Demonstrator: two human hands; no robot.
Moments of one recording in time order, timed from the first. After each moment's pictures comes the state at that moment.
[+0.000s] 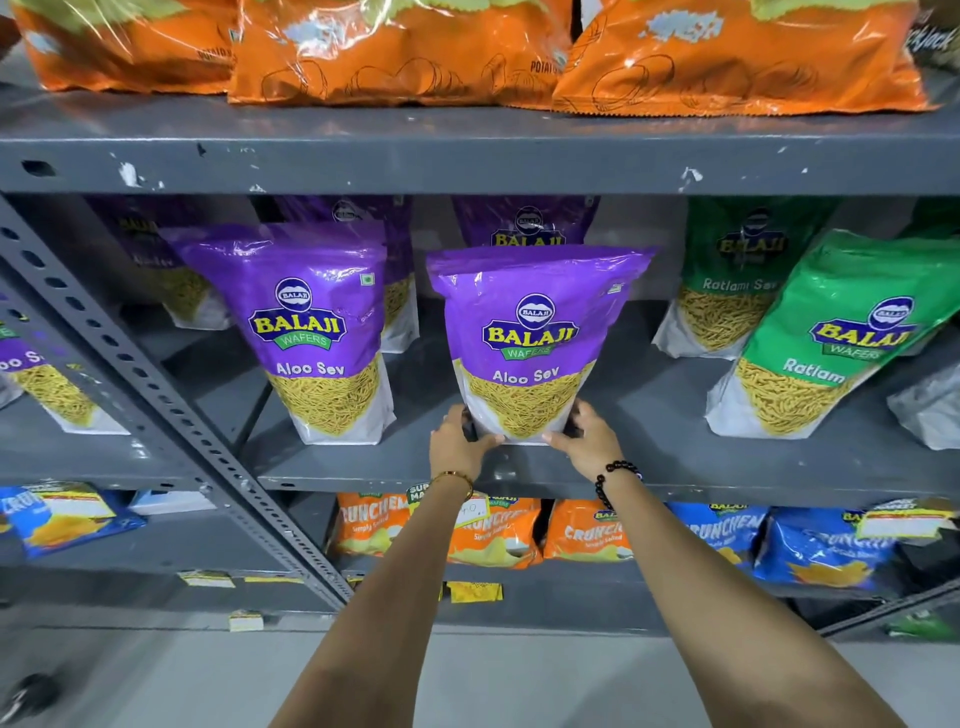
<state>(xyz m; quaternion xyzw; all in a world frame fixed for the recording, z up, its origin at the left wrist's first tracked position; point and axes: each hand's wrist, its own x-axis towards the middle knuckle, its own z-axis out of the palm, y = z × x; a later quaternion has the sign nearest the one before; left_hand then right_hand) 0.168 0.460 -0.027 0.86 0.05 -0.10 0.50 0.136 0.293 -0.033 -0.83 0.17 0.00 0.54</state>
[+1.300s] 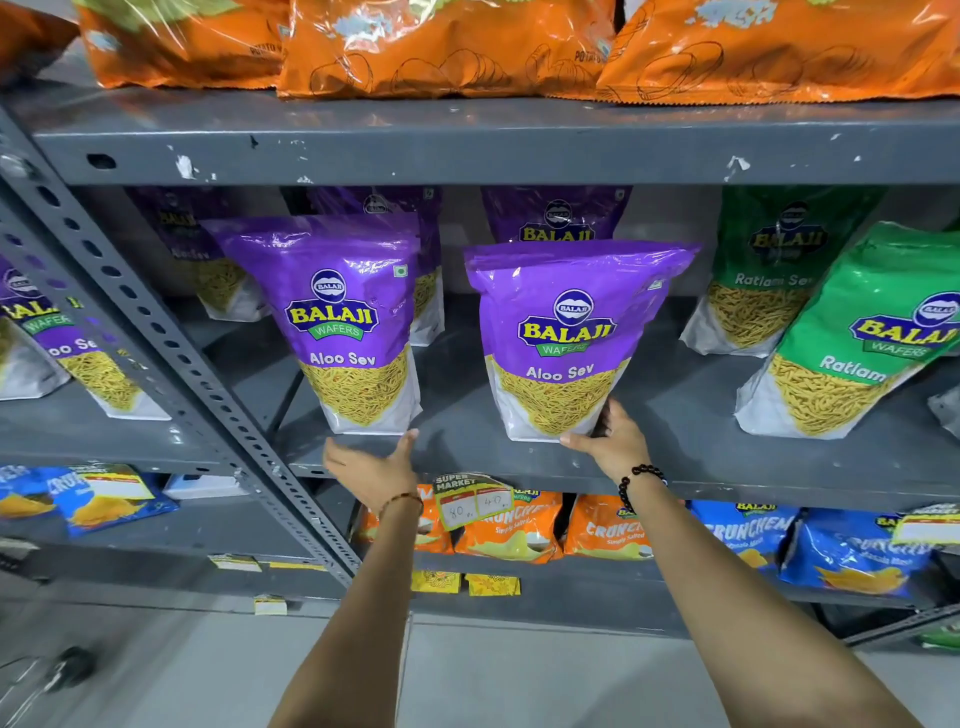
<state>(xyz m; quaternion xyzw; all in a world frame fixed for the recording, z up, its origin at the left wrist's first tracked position) 0.160 0.553 -0.049 0.75 0.32 0.18 0.55 0.129 0.299 -0.037 -0.78 0.20 -0.02 0.60</state>
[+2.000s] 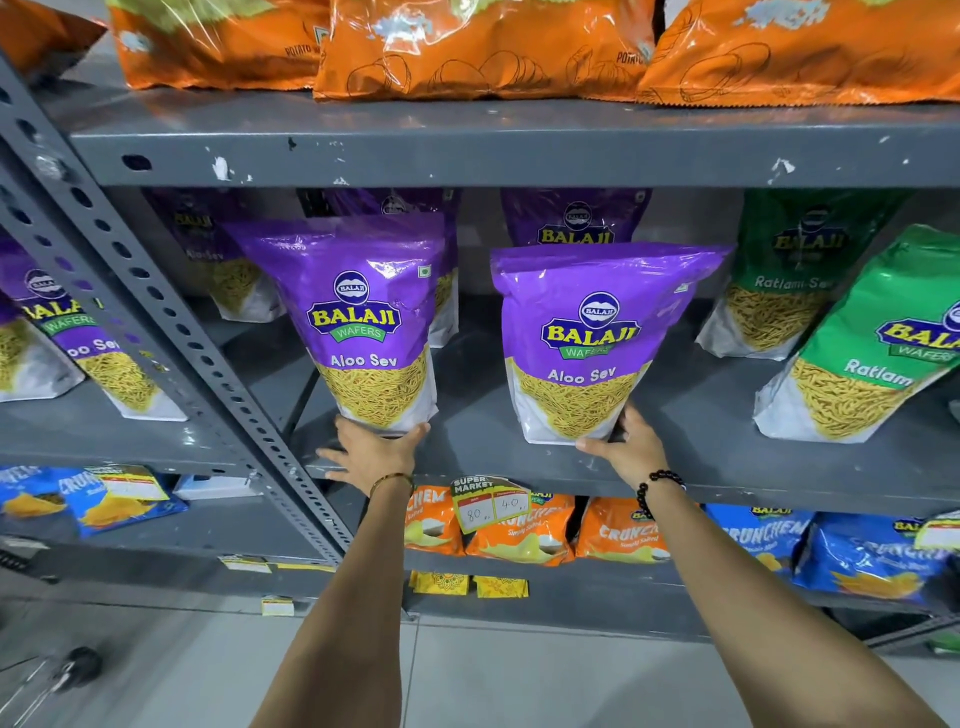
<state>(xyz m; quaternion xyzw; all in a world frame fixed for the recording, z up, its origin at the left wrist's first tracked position) 0.195 0.585 -0.053 0.84 0.30 0.10 0.44 0.126 0.305 -0.034 -0.80 0.20 -0.03 0.56</state>
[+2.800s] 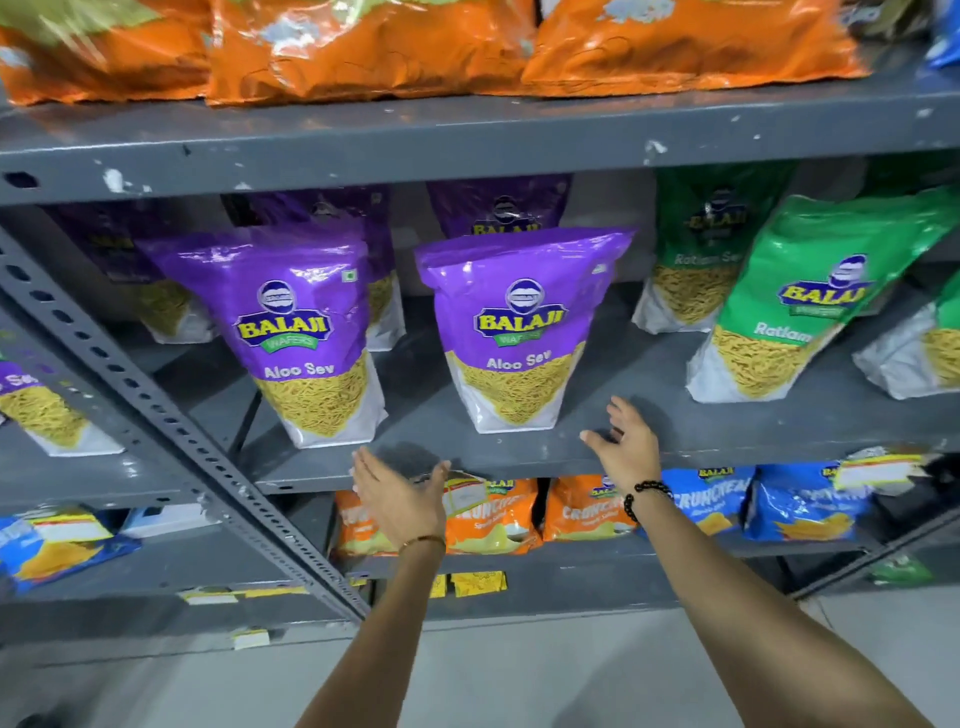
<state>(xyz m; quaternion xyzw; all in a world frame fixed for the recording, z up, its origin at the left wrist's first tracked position) 0.116 0.517 -0.065 0.88 0.16 0.11 0.42 0.089 0.273 -0.055 -0.77 0.26 -0.14 0.56</state>
